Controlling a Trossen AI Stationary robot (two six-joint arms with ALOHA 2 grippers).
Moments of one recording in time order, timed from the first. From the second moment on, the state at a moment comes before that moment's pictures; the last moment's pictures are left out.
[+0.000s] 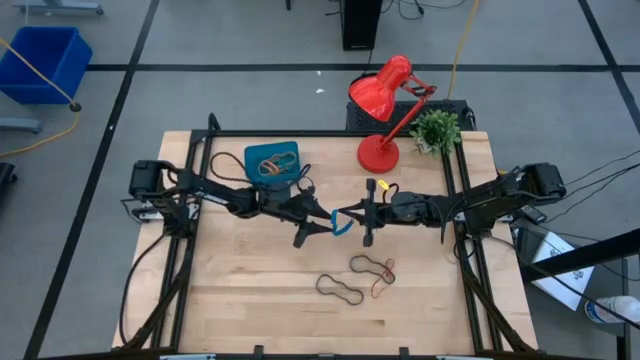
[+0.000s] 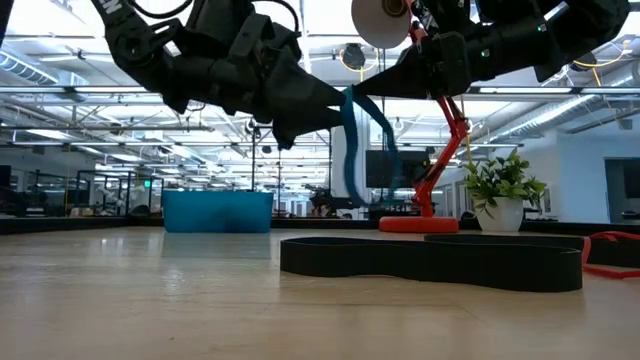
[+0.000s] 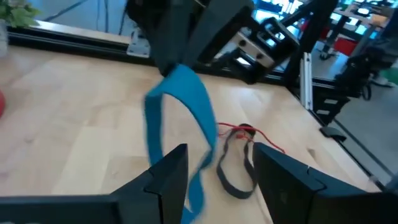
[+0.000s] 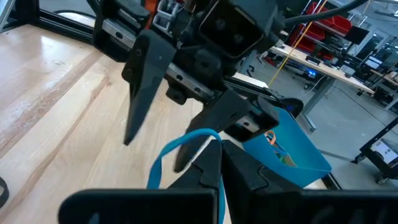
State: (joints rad) left arm 0.06 1.70 0.73 0.72 0.31 -0.16; right arm 0.07 1.39 0.55 0.63 0.21 -0.33
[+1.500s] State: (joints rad) left arm 0.05 1.69 0.73 0.81 0.31 -0.12; right arm 0.07 1.38 0.55 0.65 0.21 -0.25
